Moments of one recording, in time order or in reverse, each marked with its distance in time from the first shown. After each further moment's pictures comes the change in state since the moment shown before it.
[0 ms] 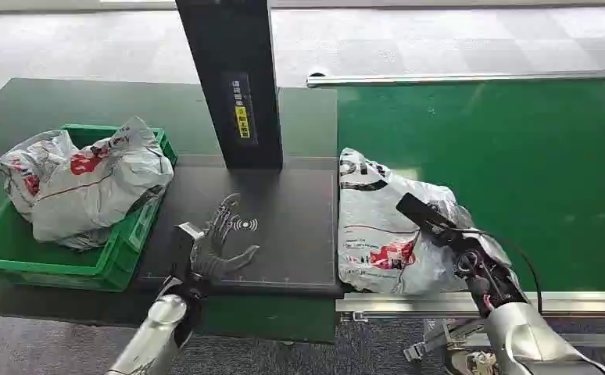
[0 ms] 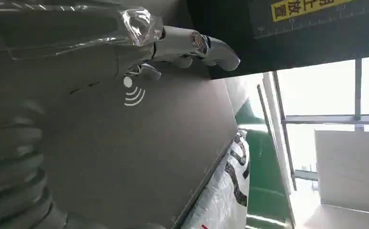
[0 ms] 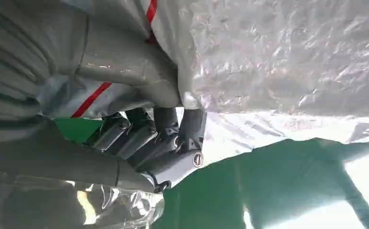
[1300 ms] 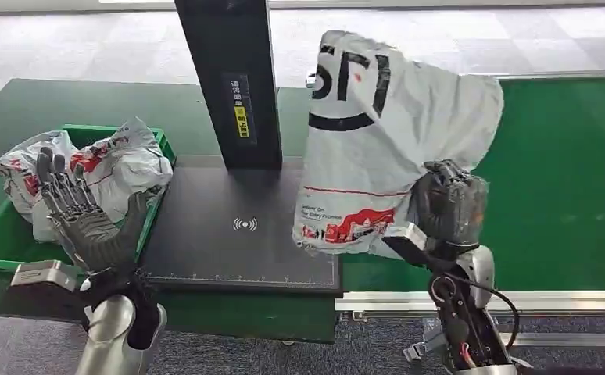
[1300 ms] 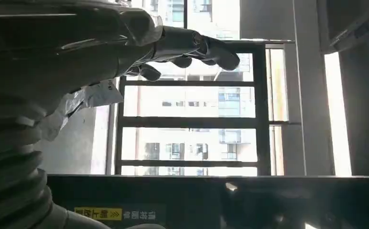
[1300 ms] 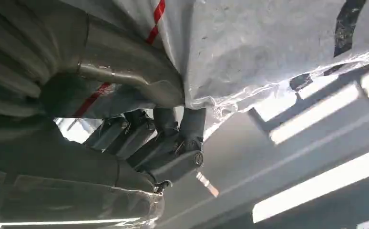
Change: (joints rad) left arm 0.154 -0.034 0.111 -0.638 0.032 0.553 -0.240; right arm 0.319 0.150 0.027 -0.703 0.019 -0.602 -0.434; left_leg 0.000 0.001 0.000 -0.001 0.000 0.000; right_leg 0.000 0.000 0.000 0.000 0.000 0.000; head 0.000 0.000
